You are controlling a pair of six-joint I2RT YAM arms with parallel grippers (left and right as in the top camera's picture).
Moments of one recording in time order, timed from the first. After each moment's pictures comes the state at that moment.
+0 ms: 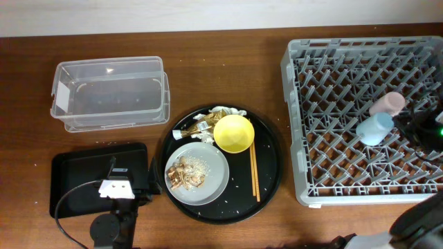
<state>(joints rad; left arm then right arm) 0.01 0.01 0.01 -0.07 0.07 -0.04 -0.83 1.66 1.29 -0.87 -0.79 0.00</state>
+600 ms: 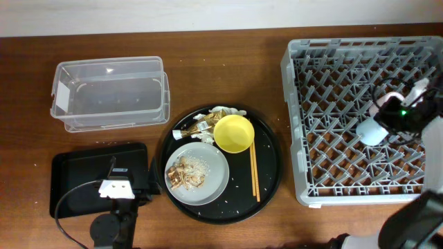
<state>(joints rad) 0.01 0.01 0.01 -0.07 0.08 -0.04 -0.52 1.62 1.29 -0.86 -0.27 0.19</state>
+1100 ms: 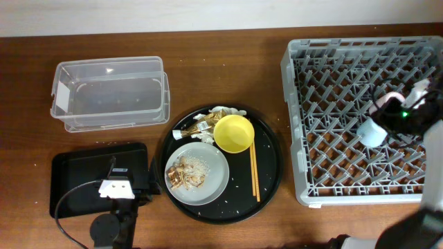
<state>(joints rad) 0.01 0.01 0.01 -0.07 0.08 -0.04 -0.52 1.49 1.29 -0.92 -0.38 0.19</state>
